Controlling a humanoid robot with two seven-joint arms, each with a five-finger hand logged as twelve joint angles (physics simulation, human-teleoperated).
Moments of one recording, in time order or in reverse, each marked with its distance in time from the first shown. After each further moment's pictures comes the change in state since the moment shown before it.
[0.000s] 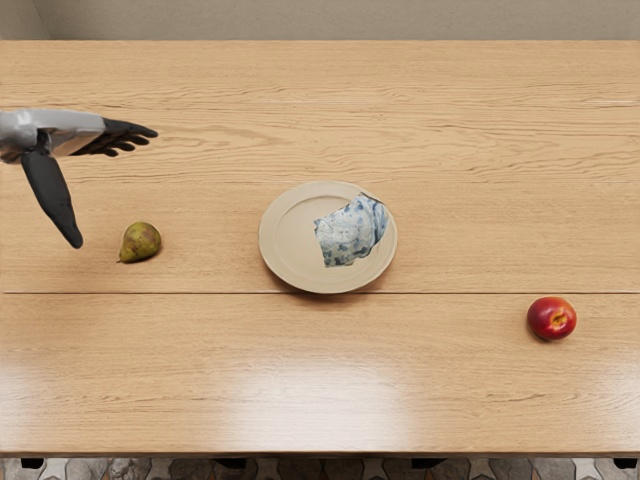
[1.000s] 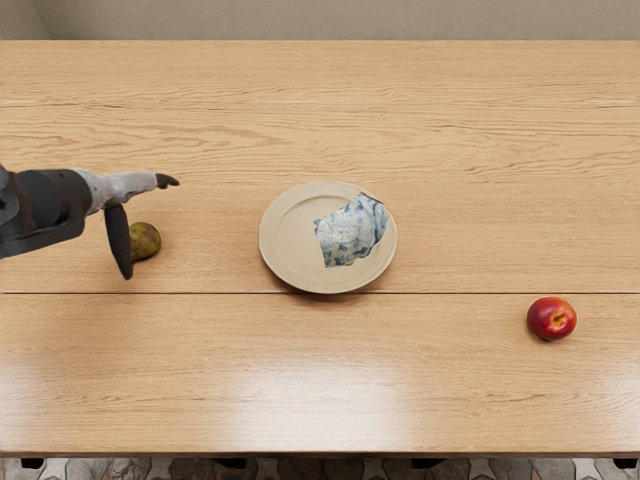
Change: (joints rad) left arm 0.147 -0.315 0.063 0.004 0.389 0.328 0.324; right arm 0.001 0.000 0.000 -0.002 0.000 0.000 0.000
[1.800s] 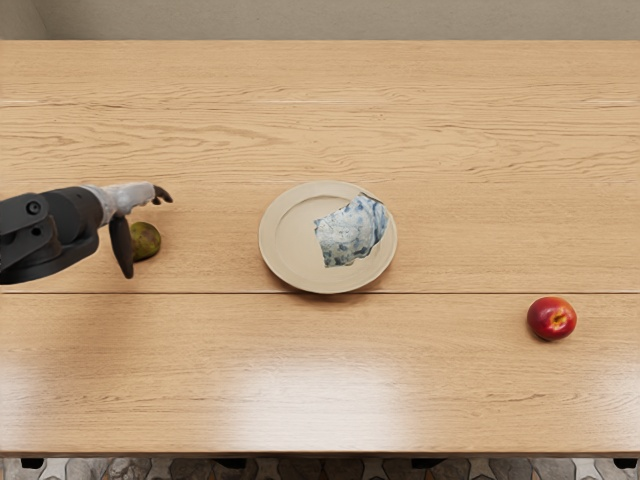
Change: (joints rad) left arm 0.026 -0.077 0.083 0.093 0.108 0.096 0.000; right arm 0.000 0.000 0.000 0.000 0.000 0.000 0.000
